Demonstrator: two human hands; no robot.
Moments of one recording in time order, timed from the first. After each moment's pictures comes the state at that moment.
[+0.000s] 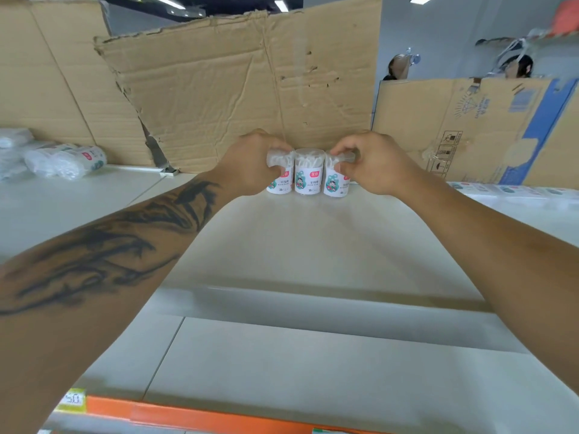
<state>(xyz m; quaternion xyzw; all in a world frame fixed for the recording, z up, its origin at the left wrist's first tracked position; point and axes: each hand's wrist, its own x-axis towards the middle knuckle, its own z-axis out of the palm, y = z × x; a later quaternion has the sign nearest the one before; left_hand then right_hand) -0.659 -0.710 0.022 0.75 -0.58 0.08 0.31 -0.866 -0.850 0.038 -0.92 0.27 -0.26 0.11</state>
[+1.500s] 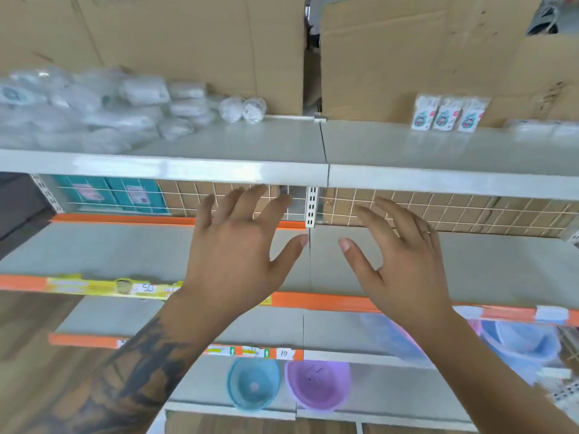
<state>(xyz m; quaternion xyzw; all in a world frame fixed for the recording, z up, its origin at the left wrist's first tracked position) -0.591 -0.232 -0.081 0.77 -0.54 0.27 0.19 -0.783 -0.376 -0.116 -0.85 0.31 -0.41 -0.05</state>
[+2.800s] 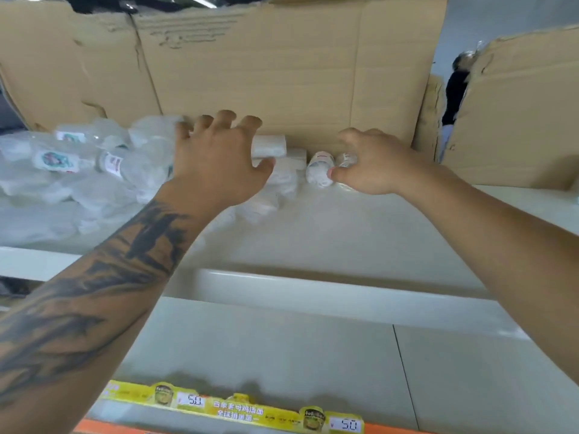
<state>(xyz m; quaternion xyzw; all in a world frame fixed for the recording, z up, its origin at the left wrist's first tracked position) -0.263 -0.345 0.040 0.85 -0.43 0.26 0.12 -0.423 -0.534 0.042 -0.93 0.33 -0.16 0.05</state>
